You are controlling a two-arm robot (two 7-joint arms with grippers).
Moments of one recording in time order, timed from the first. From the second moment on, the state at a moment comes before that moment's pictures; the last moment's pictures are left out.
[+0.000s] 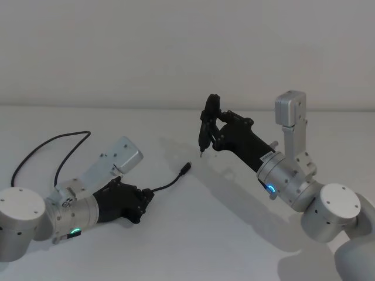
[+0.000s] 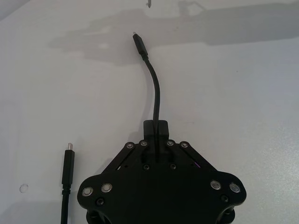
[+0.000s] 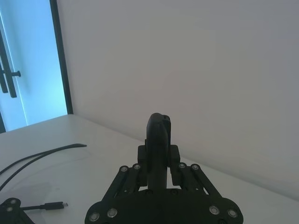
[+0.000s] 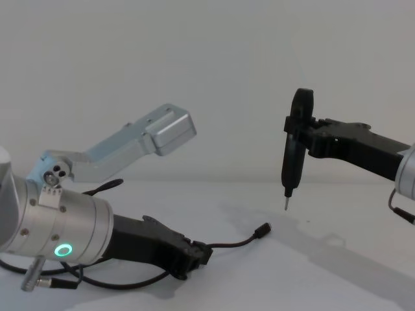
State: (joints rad) left arm -0.46 0.42 0.61 -1.47 -0.23 0.41 -0.50; right arm 0.41 0.24 -0.33 -1.23 0.38 -0.17 0.45
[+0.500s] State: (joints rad) left arm -0.46 0.42 0.61 -1.47 -0.23 0.41 -0.51; right arm 0.42 0.23 -0.34 -1.20 0.38 -0.18 0.46
